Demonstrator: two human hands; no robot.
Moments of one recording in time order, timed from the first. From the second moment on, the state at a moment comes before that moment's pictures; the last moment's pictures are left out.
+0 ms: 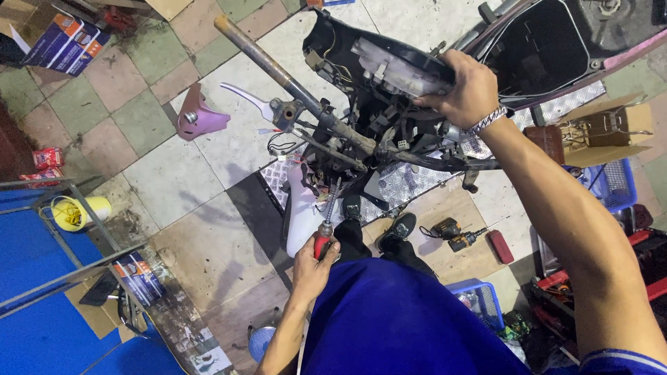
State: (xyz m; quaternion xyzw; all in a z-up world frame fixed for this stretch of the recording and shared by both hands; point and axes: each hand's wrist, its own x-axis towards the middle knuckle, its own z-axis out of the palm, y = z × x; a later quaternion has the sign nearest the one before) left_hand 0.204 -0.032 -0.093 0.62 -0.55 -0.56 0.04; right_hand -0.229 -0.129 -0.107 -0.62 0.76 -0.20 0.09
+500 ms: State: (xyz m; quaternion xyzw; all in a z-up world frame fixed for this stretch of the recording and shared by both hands) left_hand 0.202 -0.065 -0.102 0.54 -0.61 -0.58 0.01; right_hand -0.256 -0.112 -0.074 -0.54 0.76 -0.13 0.34
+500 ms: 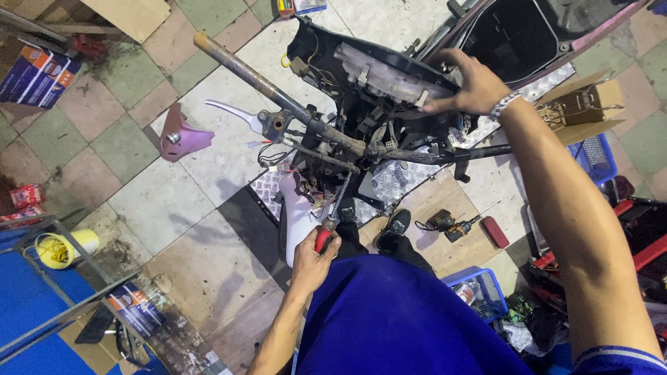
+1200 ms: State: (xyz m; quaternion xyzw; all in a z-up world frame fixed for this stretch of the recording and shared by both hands) left_hand 0.188 -0.096 -0.097 0.52 -0.61 -0.60 0.05; right_hand -0.239 -0.020 -0.116 -0.59 0.80 0.05 0.14
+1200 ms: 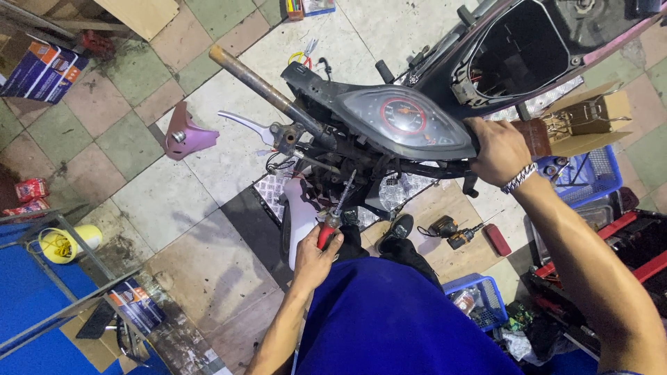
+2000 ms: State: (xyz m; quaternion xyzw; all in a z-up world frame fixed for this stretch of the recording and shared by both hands) left_hand 0.221 -0.097 -0.062 0.34 -0.71 -0.61 0.11; right_hand 0.050 0.008 -0.098 -0.36 0.61 -0.48 0.52
